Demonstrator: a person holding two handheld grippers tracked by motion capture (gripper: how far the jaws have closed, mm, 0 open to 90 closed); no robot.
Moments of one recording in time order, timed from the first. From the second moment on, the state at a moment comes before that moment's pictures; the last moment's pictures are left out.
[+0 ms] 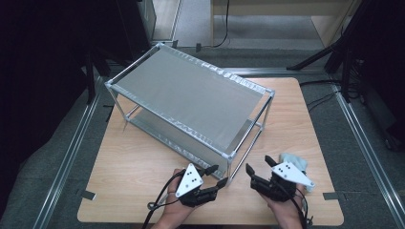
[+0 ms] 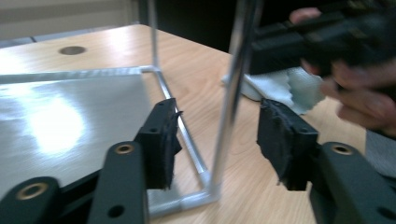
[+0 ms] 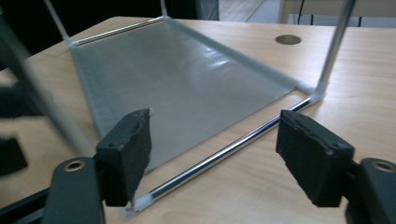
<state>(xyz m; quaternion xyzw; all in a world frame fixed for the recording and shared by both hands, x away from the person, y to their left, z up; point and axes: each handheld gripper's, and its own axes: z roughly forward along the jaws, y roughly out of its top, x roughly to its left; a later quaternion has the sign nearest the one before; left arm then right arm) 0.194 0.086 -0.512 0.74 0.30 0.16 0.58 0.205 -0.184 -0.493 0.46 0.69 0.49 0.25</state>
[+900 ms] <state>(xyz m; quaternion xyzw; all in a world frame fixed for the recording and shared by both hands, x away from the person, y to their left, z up) 0.251 0.242 -0.517 0.64 0.50 0.28 0.51 0.186 -0.151 -0.498 0.43 0.71 0.50 0.24</state>
